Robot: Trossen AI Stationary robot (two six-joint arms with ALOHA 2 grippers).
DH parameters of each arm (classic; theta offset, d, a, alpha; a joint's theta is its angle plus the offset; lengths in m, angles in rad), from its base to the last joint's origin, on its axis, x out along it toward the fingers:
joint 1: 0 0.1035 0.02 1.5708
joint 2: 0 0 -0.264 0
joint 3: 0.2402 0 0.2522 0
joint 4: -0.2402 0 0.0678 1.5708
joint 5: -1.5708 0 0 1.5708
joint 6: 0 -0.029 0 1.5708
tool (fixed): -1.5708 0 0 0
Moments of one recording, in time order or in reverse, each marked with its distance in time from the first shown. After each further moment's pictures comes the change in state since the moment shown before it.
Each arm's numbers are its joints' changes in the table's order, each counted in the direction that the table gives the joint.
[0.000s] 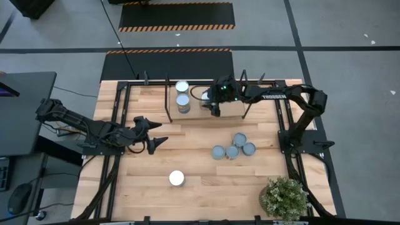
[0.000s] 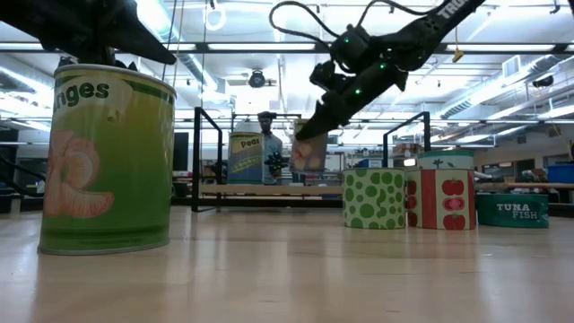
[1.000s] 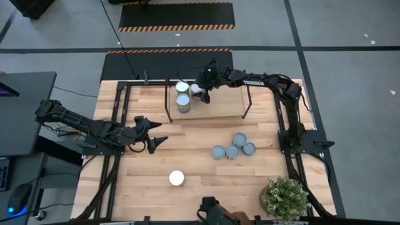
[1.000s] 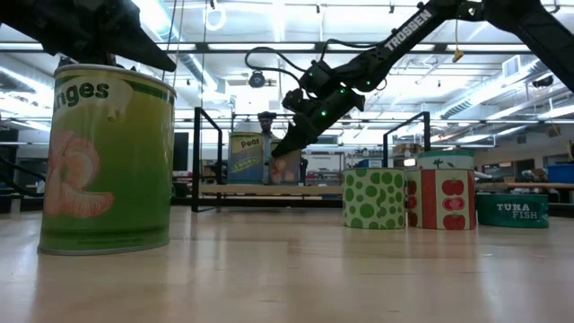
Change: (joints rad) left arm 0.026 0.000 0.000 -0.027 0.027 0.006; right arm -0.143 -0.352 0.439 -0.199 -0.191 0.092
